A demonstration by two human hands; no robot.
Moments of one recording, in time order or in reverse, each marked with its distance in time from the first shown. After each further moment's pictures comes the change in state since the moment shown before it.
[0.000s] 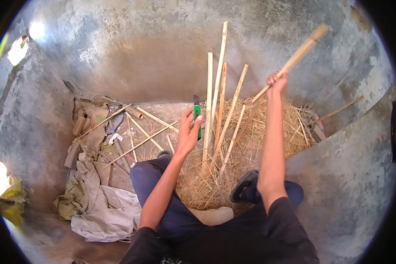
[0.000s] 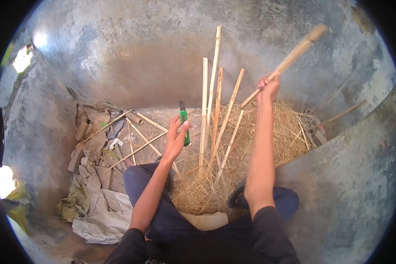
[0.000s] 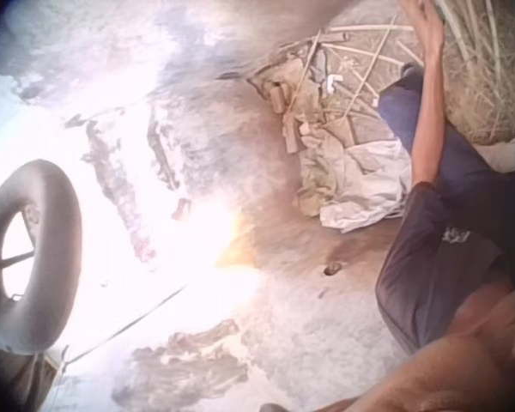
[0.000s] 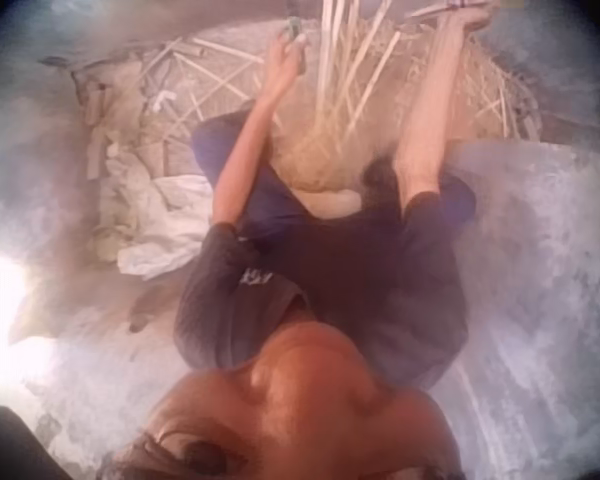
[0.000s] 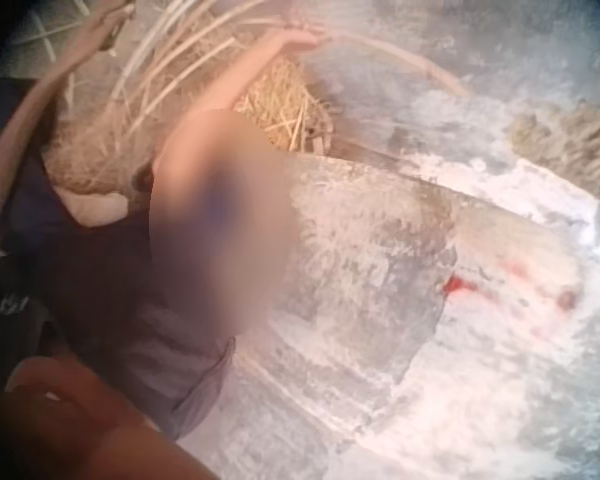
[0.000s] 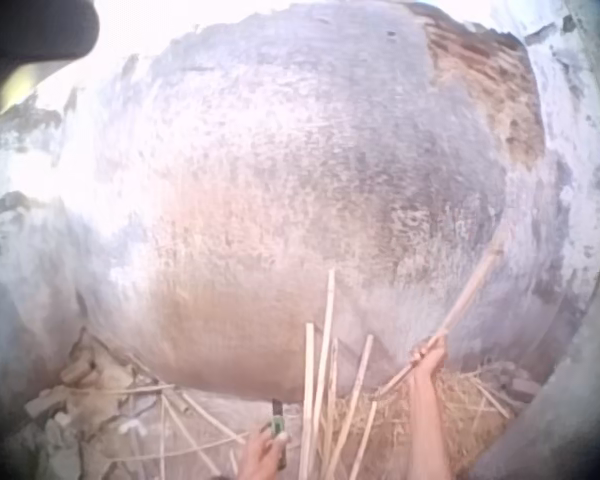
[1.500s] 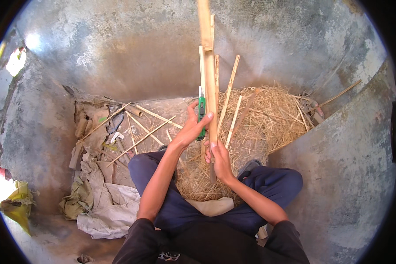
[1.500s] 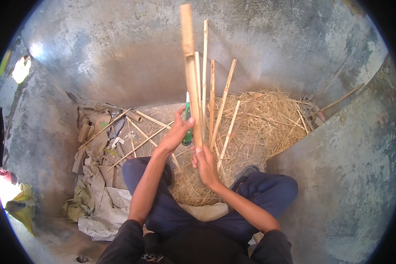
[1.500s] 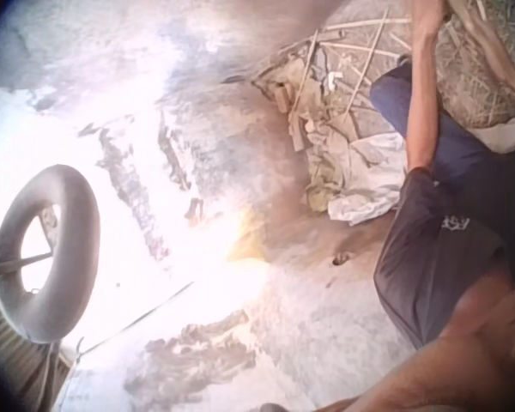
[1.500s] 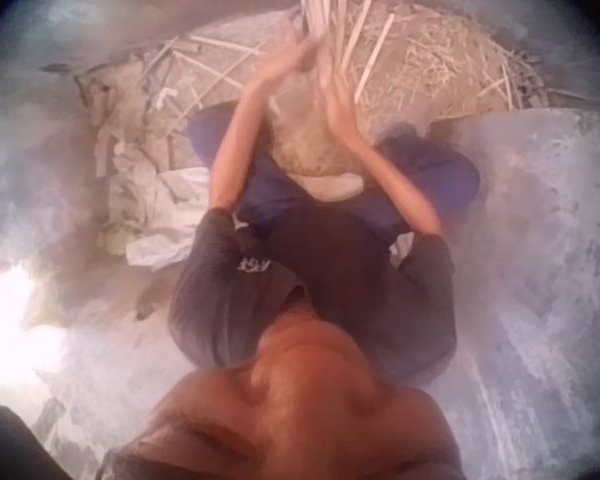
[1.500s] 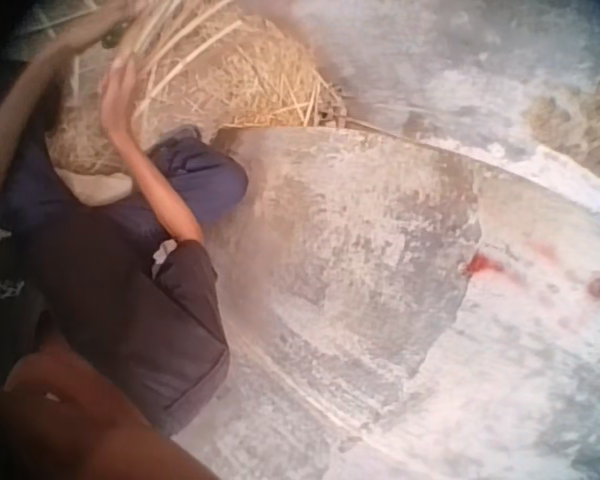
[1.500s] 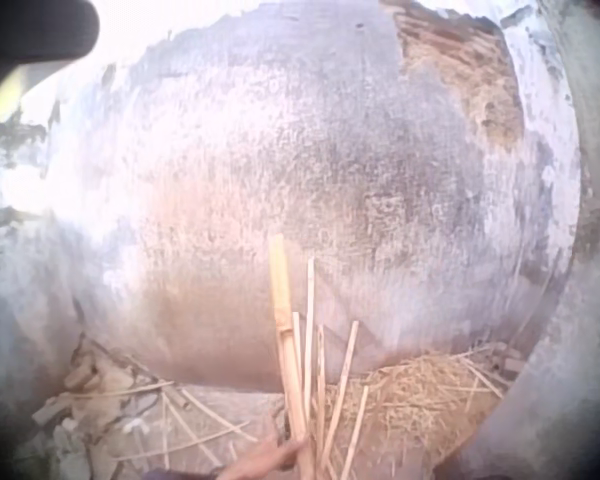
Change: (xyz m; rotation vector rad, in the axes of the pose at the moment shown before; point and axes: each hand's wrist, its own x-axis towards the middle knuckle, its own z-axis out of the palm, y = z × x) left_hand -0.021 0.075 0.020 -0.092 -0.376 -0.320; right_hand -0.350 0.004 -0.070 -0.284 -0.552 0.452
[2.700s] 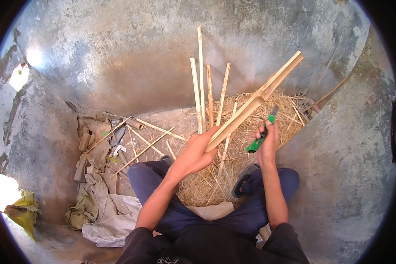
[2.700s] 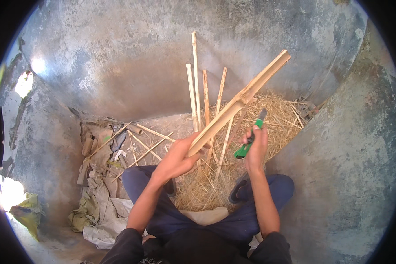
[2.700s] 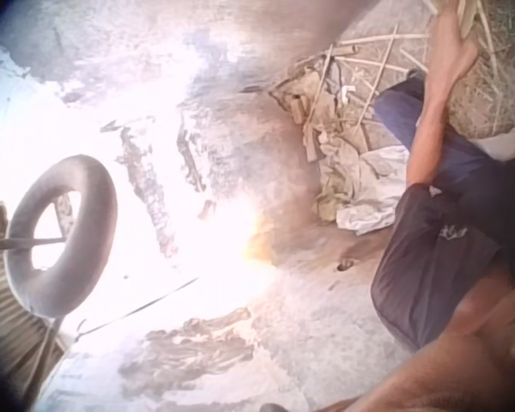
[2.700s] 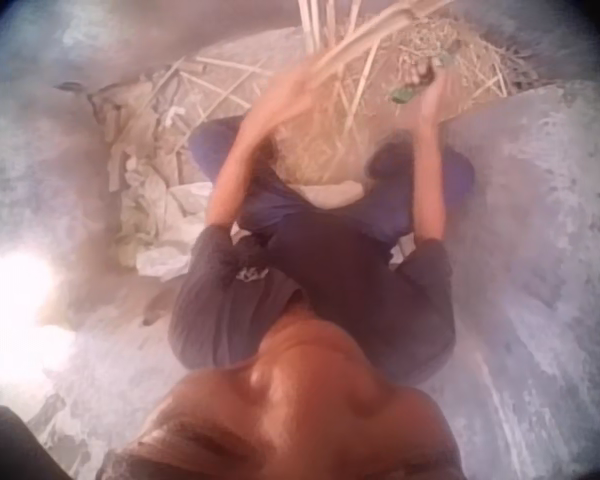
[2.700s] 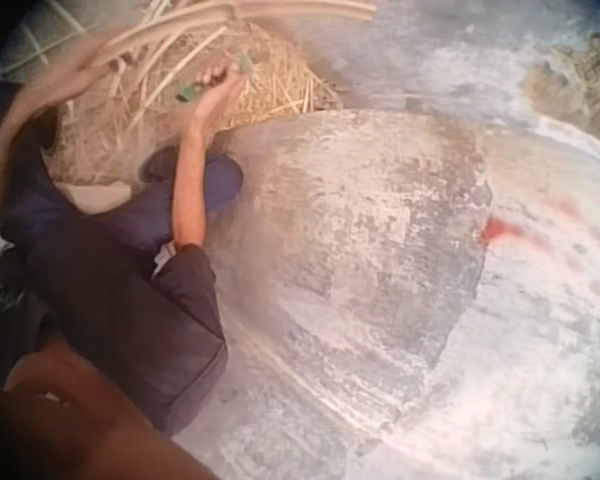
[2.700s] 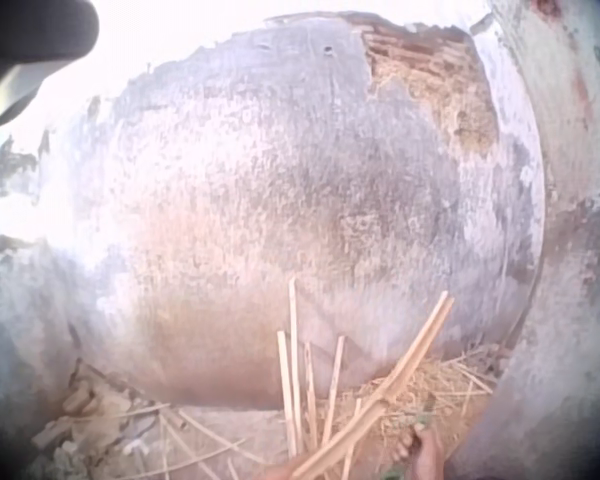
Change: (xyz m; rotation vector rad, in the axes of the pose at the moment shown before) left_hand -0.065 0.060 0.045 0.582 -0.201 0.277; right_hand 0.017 -0.104 -0.119 0.256 0.446 -0.287
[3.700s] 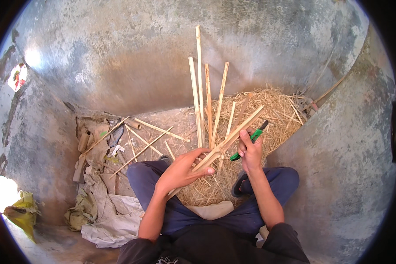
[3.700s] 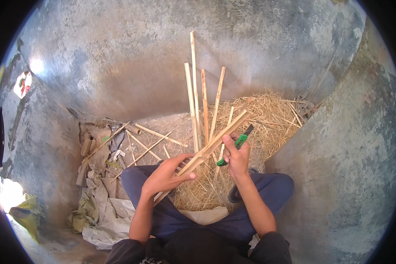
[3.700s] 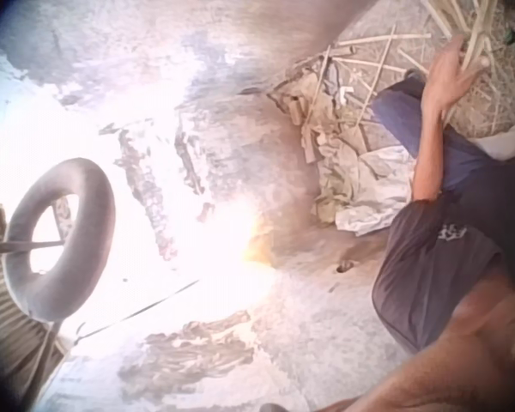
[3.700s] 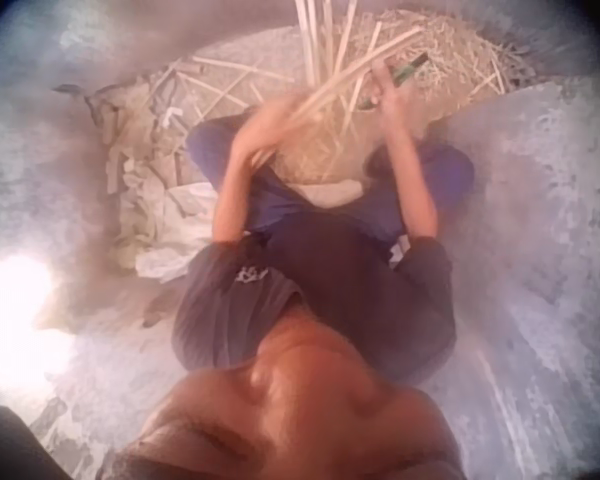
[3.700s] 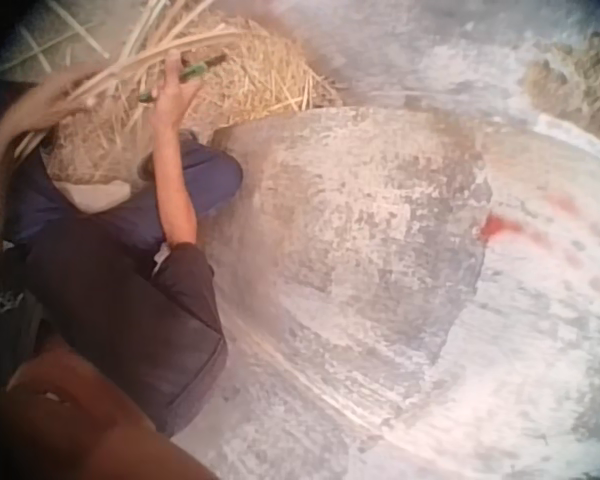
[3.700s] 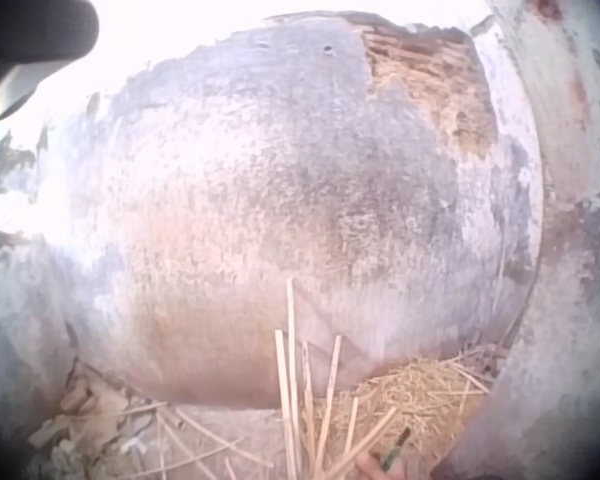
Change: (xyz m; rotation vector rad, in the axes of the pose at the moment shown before) left_hand -0.057 -0.010 -0.006 0.003 -0.092 -0.059; right_hand -0.040 0.017 0.019 -0.059 -0.208 0.121
